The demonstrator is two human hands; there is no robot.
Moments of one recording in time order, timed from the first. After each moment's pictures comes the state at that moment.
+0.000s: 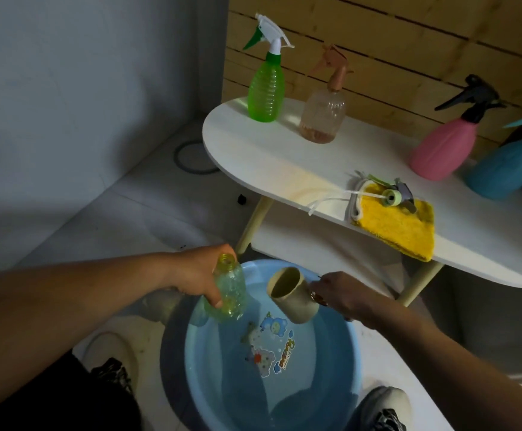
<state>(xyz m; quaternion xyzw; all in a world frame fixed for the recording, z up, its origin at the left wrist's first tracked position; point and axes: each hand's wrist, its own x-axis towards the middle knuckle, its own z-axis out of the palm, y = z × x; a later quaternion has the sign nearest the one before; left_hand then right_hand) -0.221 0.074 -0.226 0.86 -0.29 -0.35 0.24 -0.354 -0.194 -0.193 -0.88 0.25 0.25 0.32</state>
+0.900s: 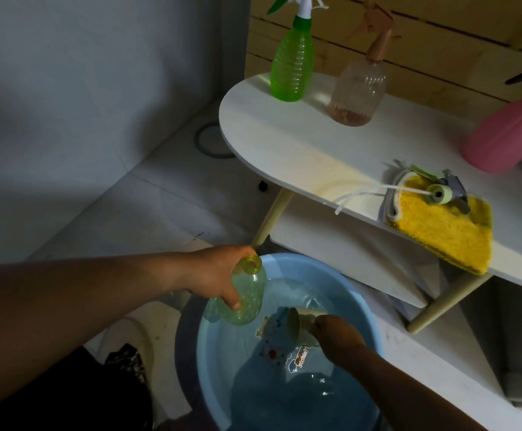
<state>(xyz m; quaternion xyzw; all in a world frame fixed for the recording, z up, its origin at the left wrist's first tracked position) -0.217 0.064 -0.241 0.85 -0.29 -0.38 0.24 -0.370 -0.193 -0.353 -0.94 0.15 0.30 0.09</state>
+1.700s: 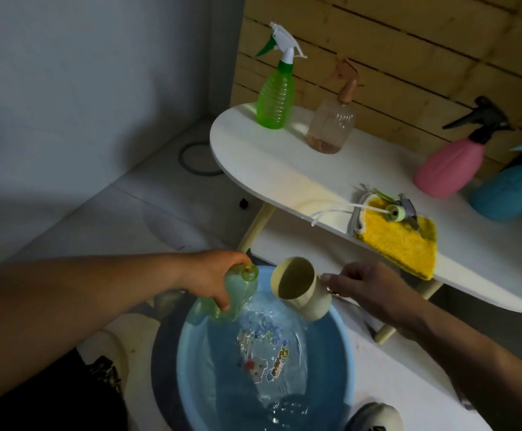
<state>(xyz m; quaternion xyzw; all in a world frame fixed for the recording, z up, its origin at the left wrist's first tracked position) -0.221 0.053 -0.222 0.85 -0.33 -0.35 0.23 -0.365 -0.209 -0.136 -0.92 0.20 0.12 0.31</state>
